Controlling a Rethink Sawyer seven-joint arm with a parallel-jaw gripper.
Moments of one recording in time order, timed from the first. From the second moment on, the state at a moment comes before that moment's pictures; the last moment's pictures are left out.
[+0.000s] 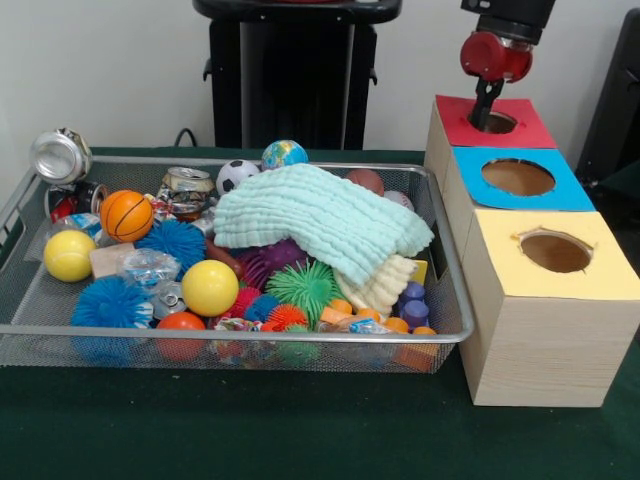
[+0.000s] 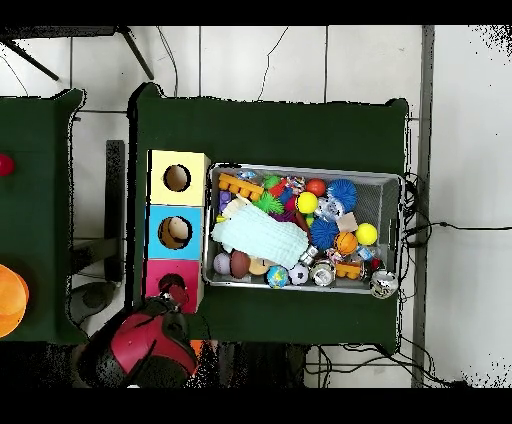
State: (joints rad) arm 0.50 -0.67 -0.32 1.96 -0.19 0.12 1.44
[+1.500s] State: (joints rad) arm -0.03 -0.97 -0.14 2.01 -0.21 0.28 1.44
